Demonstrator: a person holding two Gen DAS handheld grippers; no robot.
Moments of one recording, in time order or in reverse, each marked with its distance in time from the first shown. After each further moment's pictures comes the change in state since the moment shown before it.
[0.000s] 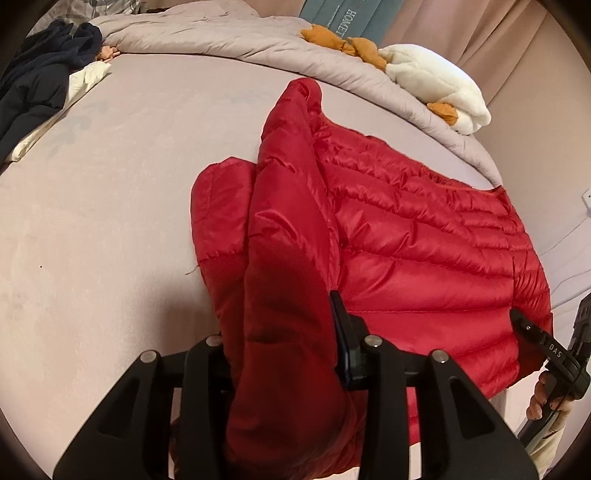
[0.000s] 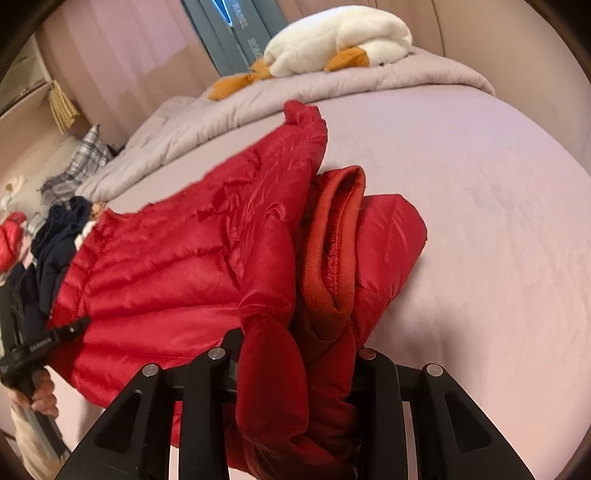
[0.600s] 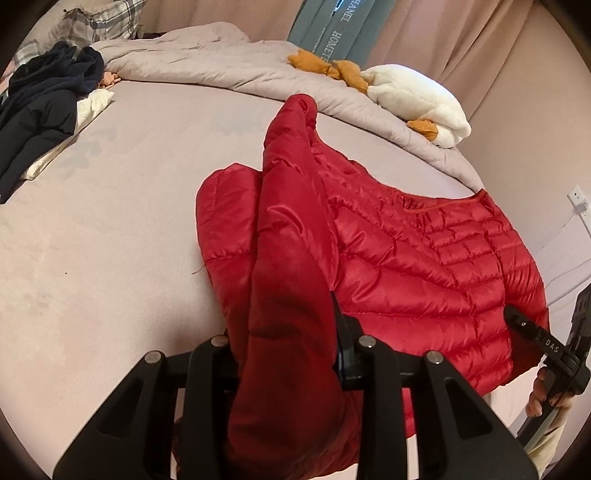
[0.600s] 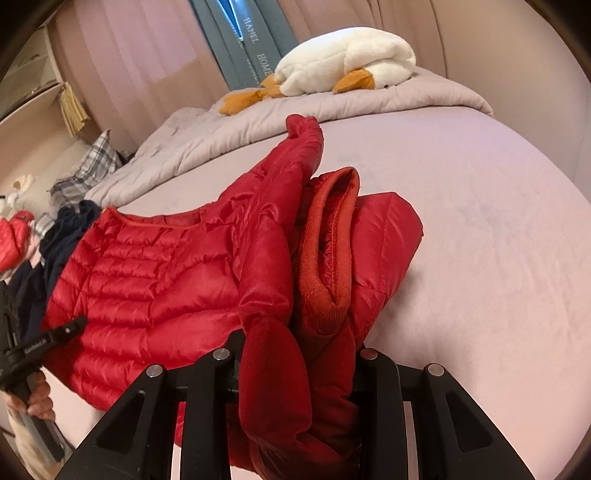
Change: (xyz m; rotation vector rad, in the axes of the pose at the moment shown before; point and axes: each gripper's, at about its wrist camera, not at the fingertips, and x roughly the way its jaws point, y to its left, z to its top) left arm -0.044 -0.011 -0.005 0.025 -0.077 -0.028; right arm -0.032 0.011 0.008 -0.022 -0.058 0.014
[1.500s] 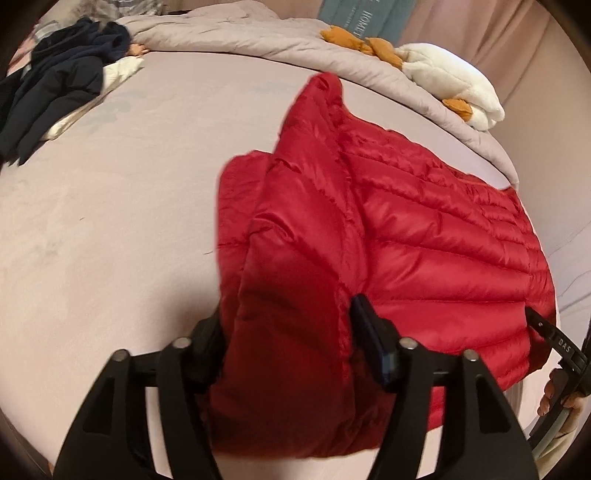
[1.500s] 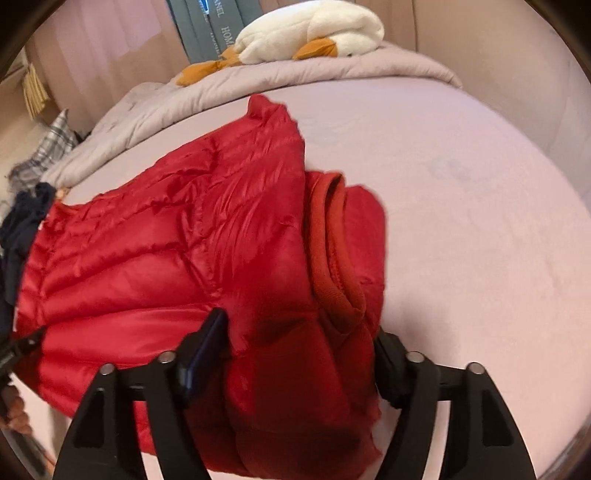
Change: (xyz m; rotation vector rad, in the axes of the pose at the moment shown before) left arm 0.015 0.021 -0.037 -0.051 0.059 0.120; right arm 0.030 -0.015 -0.015 0.013 0.087 -0.197
